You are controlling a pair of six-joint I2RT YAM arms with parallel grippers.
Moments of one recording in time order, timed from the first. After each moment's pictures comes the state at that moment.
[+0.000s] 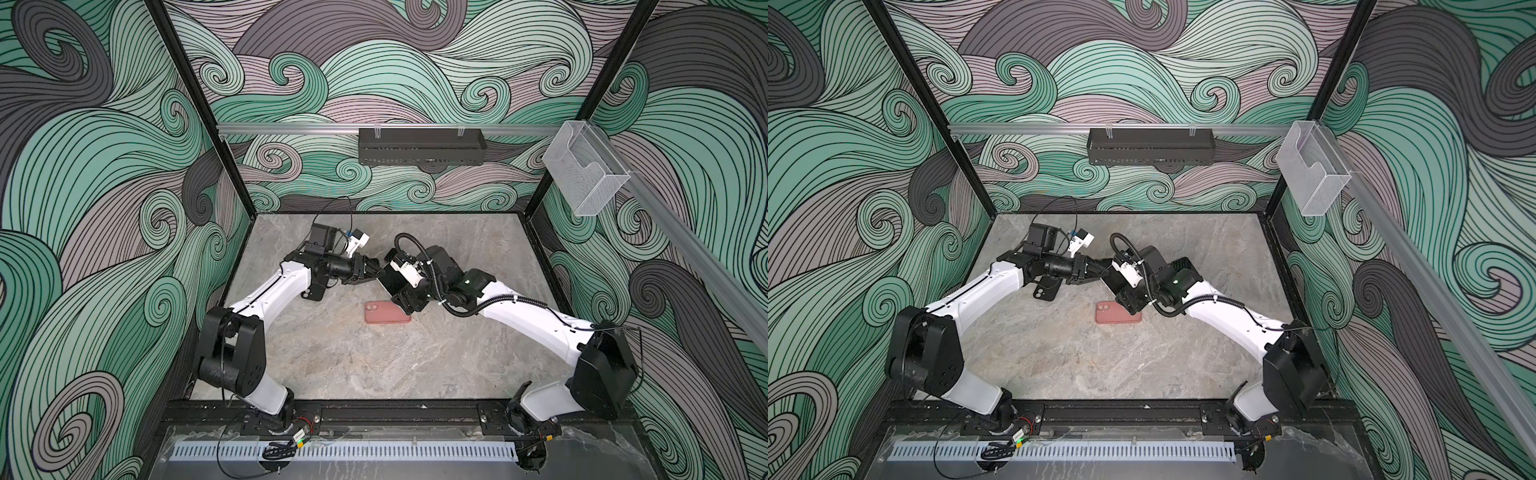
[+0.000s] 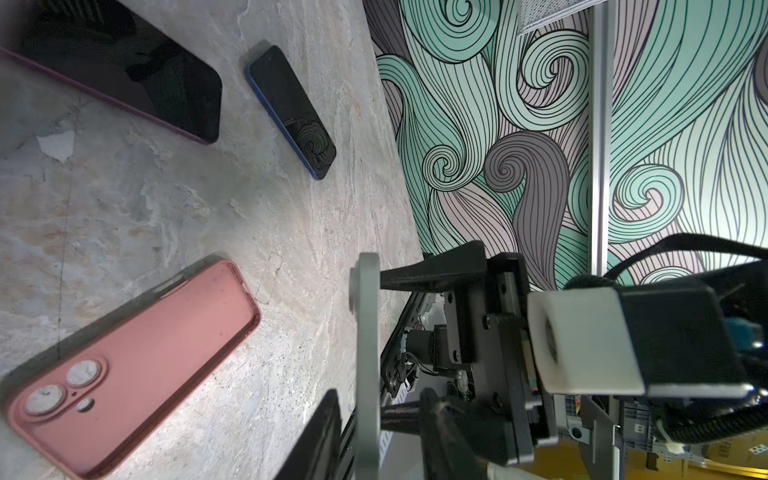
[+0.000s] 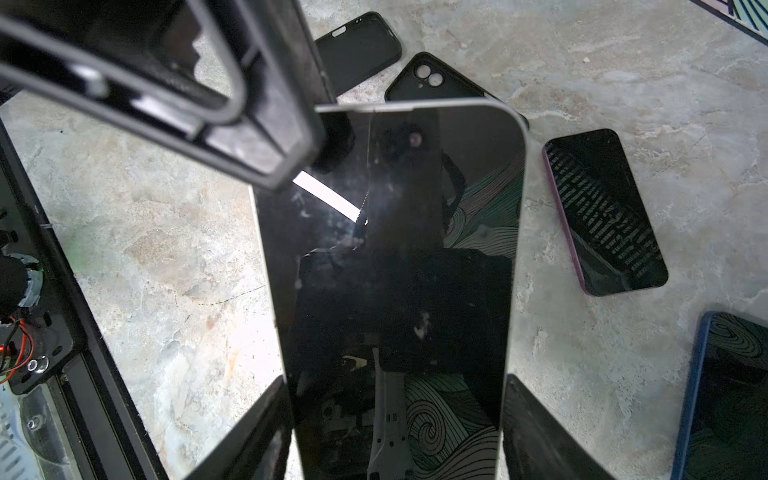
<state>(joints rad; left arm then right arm) -0.29 1.56 1.15 -0.42 1.01 -0.46 0.76 1.48 1.16 -0.51 -0.15 -0.06</state>
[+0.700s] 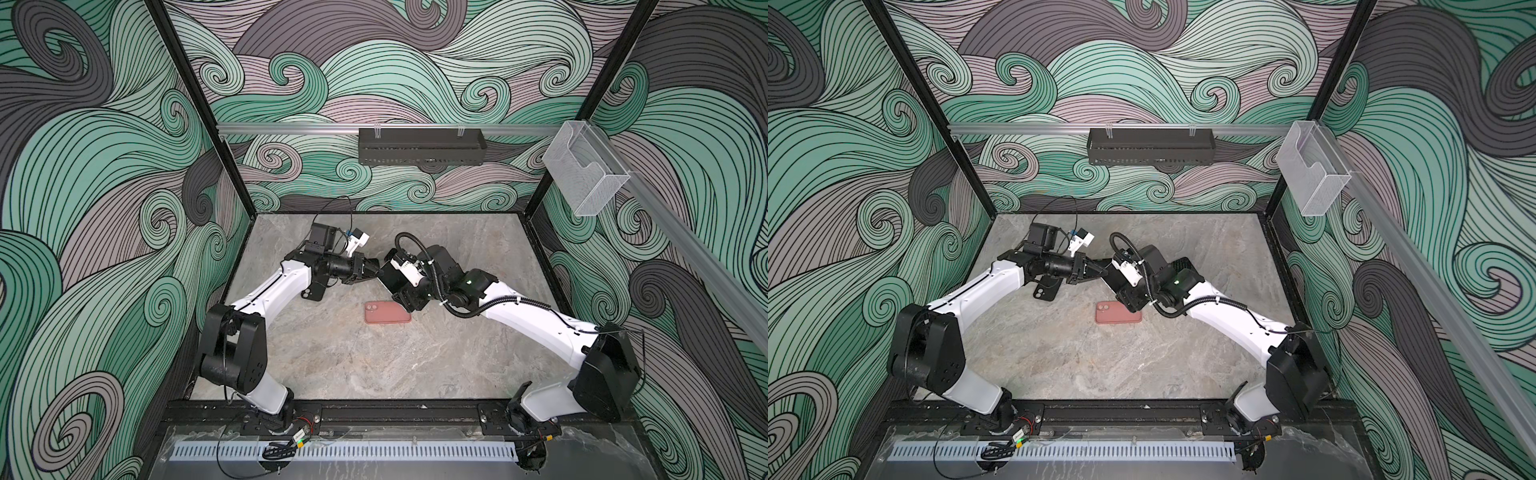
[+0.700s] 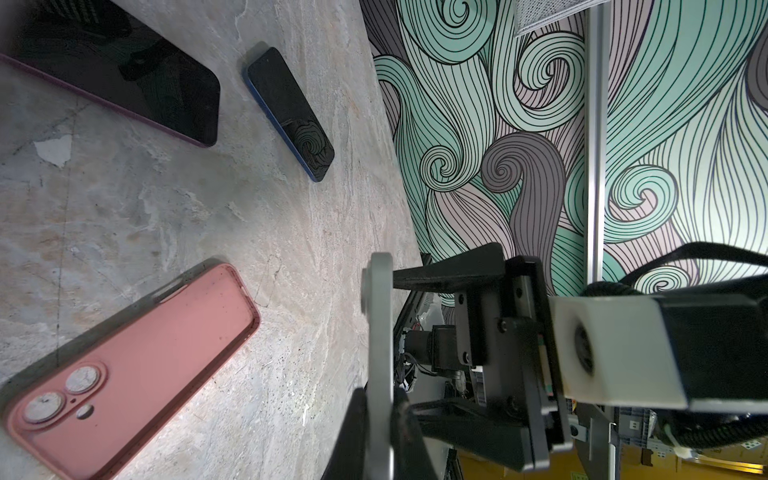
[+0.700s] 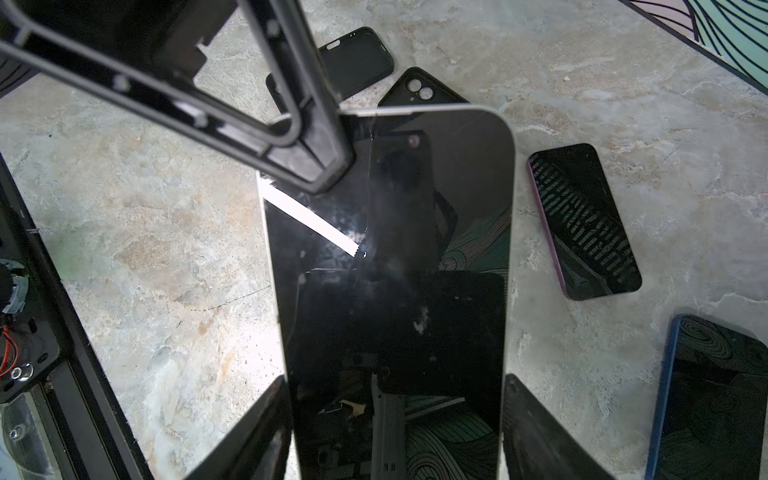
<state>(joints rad) -0.29 1.57 1.15 -0.41 1.03 -0.47 0.76 1.47 1.16 -0.51 -0.11 -0.07</state>
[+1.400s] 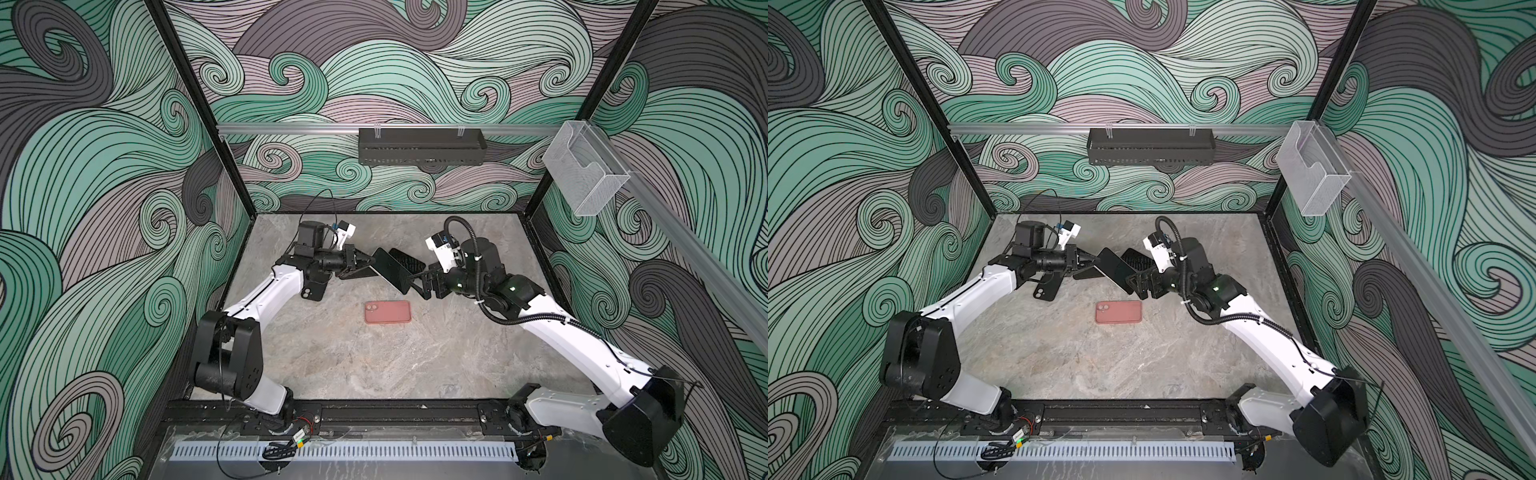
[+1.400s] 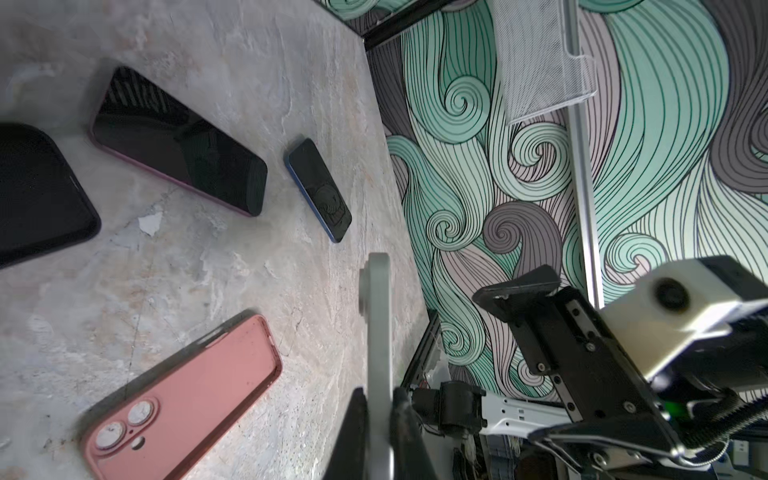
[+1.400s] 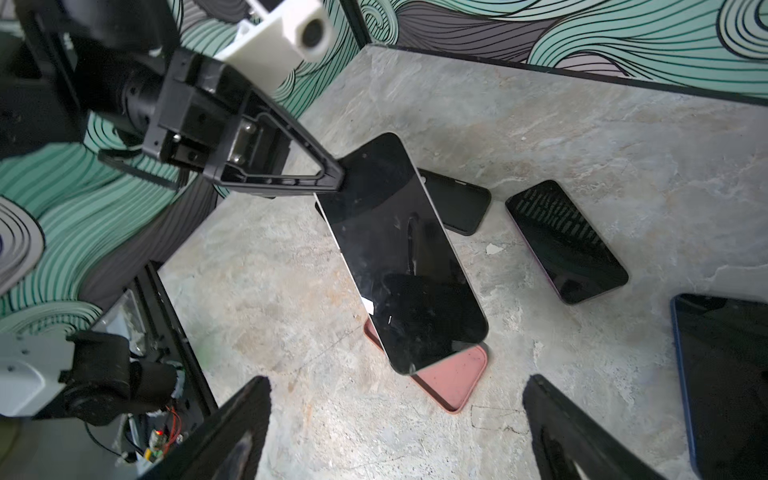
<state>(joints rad) -0.22 1.50 1.07 -0.17 0.94 -0.62 0.57 1.22 1.03 -0.37 -0.33 0.24</state>
